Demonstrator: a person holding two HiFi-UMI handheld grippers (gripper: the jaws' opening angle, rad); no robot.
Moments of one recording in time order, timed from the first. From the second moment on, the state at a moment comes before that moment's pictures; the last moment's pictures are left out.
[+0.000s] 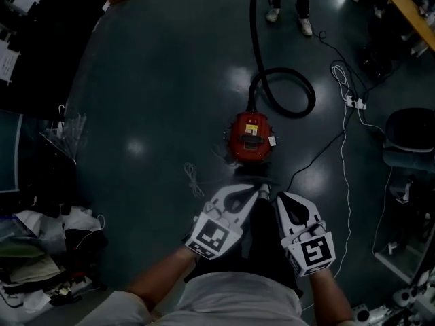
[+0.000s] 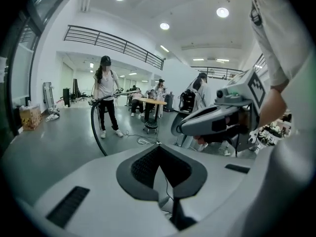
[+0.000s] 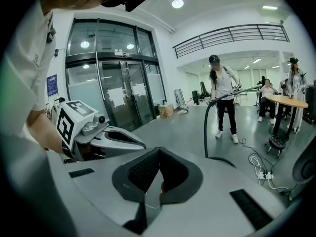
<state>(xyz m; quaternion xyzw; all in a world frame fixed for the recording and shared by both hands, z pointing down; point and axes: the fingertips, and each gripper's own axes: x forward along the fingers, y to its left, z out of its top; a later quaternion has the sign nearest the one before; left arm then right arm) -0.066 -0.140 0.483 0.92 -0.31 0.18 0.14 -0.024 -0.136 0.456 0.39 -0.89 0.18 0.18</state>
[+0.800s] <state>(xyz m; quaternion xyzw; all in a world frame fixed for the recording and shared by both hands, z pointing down) -0.048 -0.137 0.945 0.91 -0.13 0.38 0.12 -0.011 -0.169 0.800 0.34 -0.87 0.24 0.27</state>
